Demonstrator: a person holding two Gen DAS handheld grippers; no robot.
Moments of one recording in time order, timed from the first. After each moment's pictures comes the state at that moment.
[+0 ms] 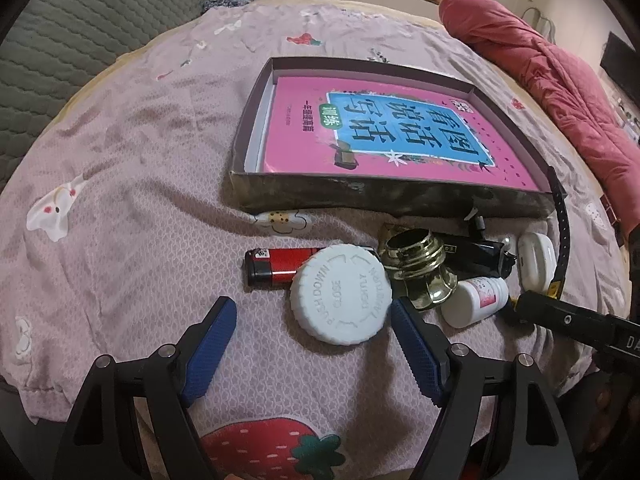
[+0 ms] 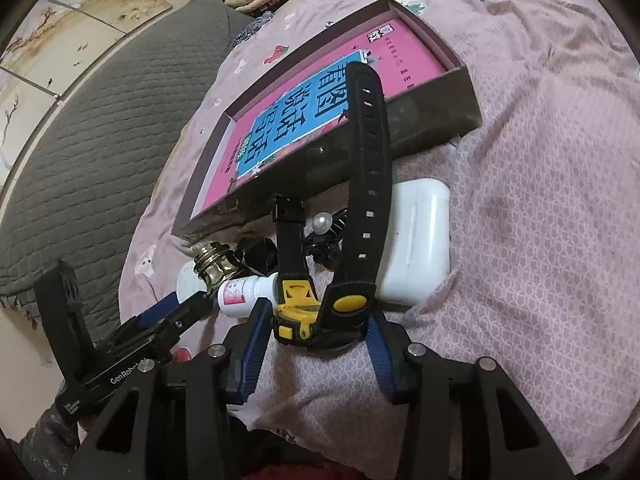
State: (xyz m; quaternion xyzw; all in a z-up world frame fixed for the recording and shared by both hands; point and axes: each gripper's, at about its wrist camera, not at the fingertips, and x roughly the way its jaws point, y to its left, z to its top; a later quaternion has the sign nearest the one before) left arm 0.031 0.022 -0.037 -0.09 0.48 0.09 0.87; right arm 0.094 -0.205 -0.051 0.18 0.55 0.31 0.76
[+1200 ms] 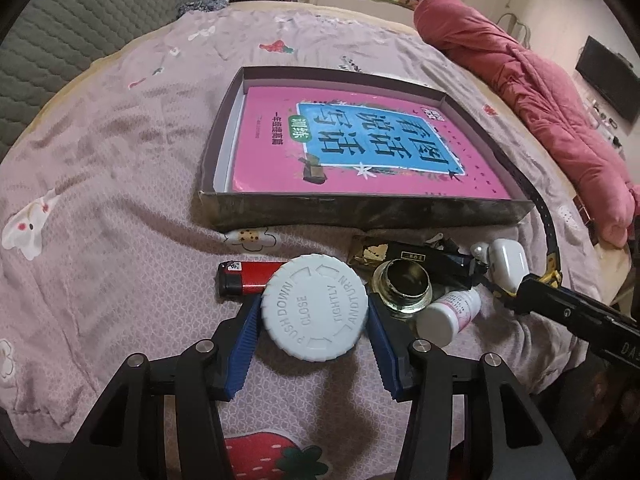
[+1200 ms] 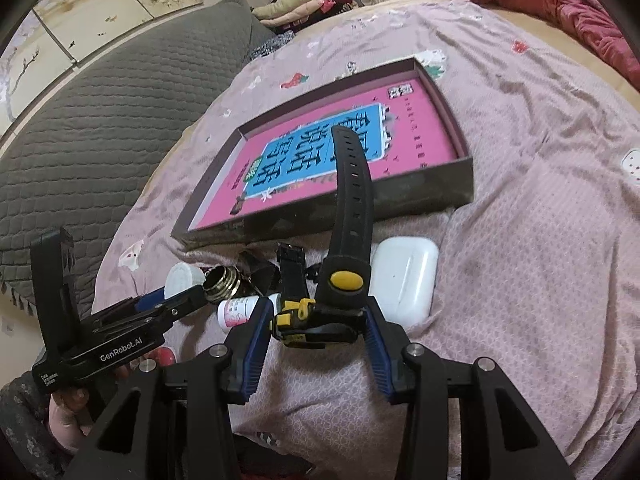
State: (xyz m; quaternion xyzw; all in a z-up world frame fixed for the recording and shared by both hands) left arm 0.036 0.025 -0.032 -0.11 0.47 0.03 0.87; right arm 0.081 -0.196 -0.014 0.10 0.49 0.29 0.82
